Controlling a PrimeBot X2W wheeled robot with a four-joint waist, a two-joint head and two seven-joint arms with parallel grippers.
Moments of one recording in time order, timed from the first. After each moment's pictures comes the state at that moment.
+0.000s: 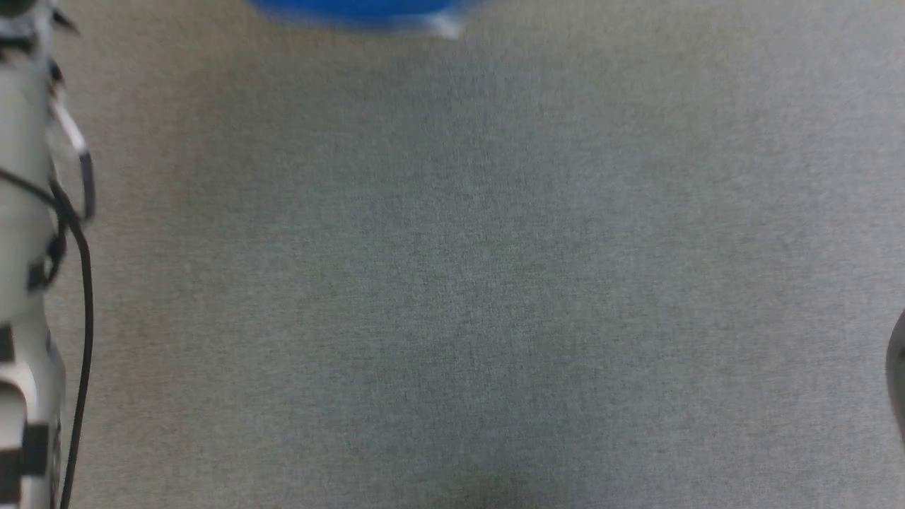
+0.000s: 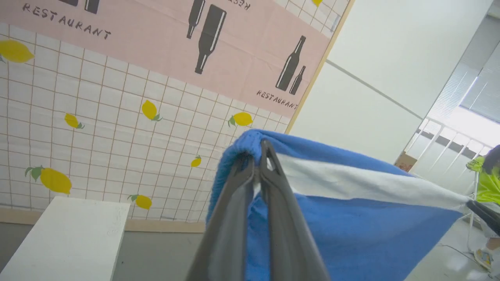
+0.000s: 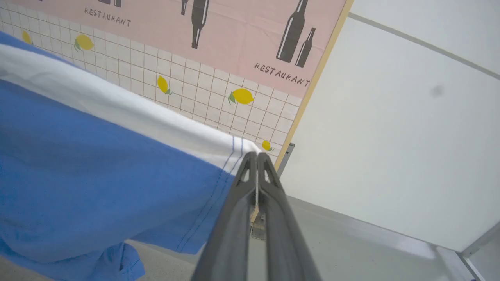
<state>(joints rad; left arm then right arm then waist) -1.22 0.41 -0.25 0.21 -0.90 0.05 0.15 -1.21 -0.20 0.08 0.18 0.09 0.13 0.44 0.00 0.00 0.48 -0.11</state>
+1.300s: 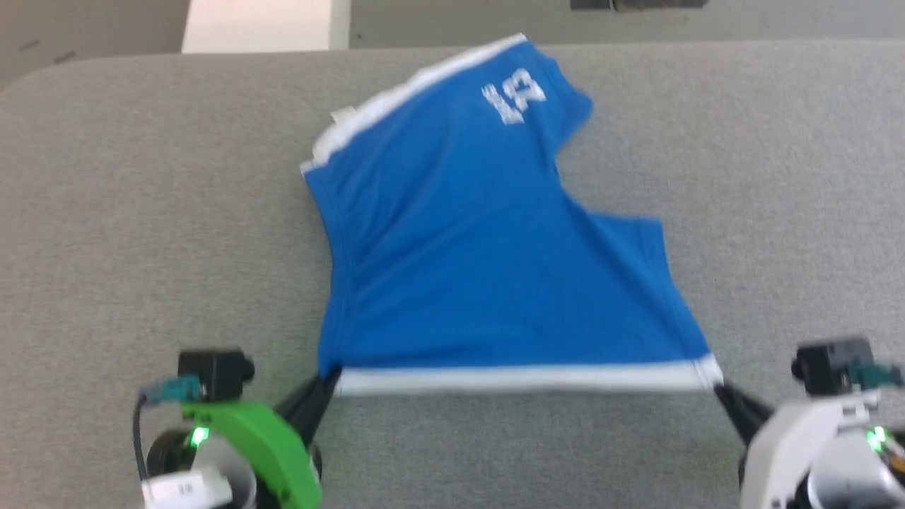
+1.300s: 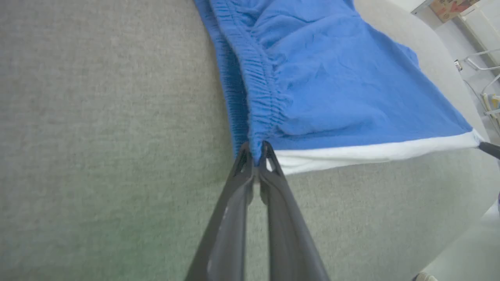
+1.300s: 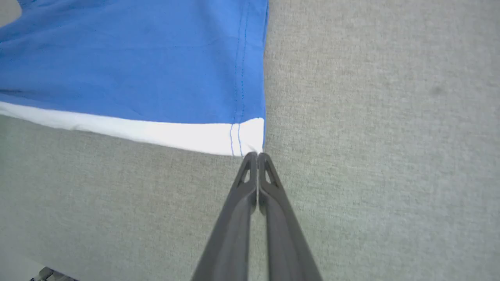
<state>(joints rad) -0.09 0.53 -0.50 -0.13 -0.92 0.11 0.18 0.11 -0.15 -0.04 -0.32 0.30 0.13 0.73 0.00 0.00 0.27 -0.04</state>
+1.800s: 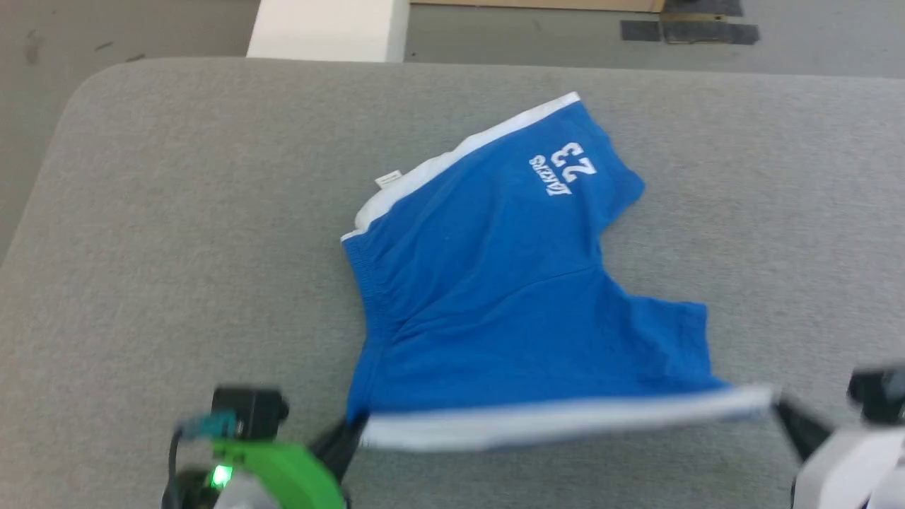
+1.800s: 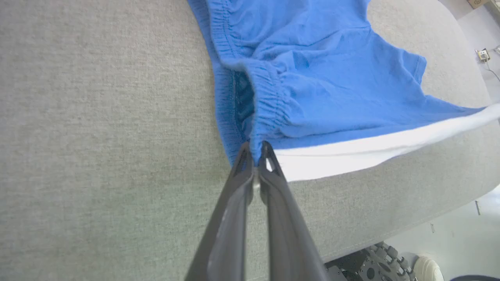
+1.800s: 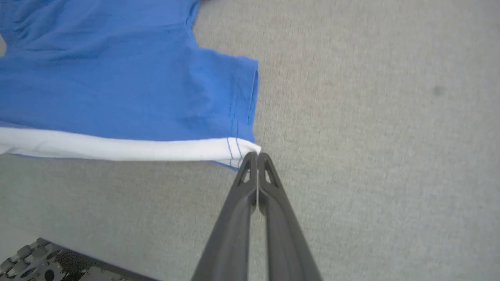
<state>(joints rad) 0.05 0.59 -0.57 -0.39 -0.86 0.30 0.31 0.27 -0.15 -0.12 -0.57 0.23 0.13 0.85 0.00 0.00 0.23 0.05</state>
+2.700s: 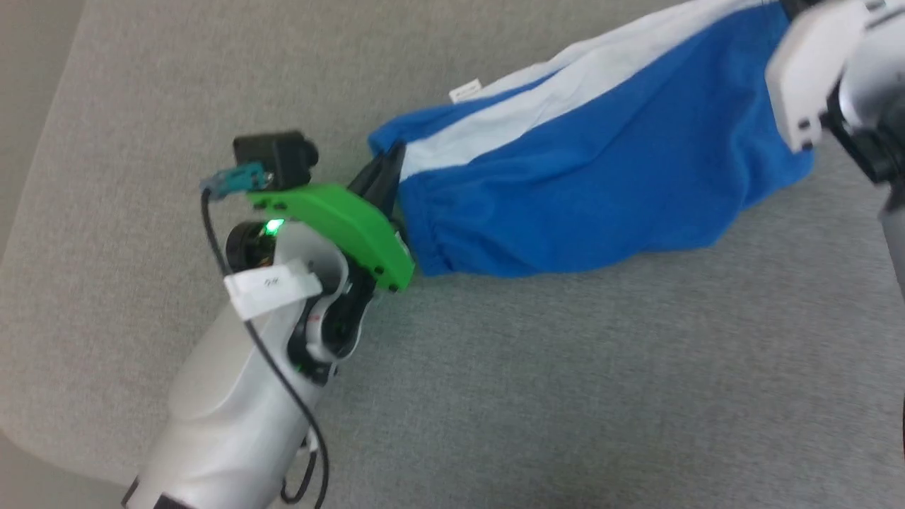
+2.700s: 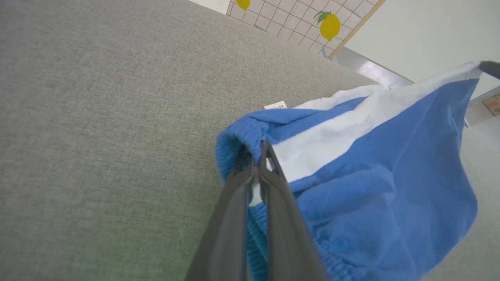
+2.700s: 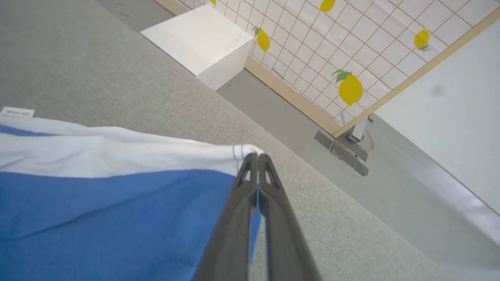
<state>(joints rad) -0.61 0.23 -0.51 0.17 -0.84 0.16 0.12 -0.91 -0.41 0.28 0.23 0.13 0.13 0.58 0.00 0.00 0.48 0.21</state>
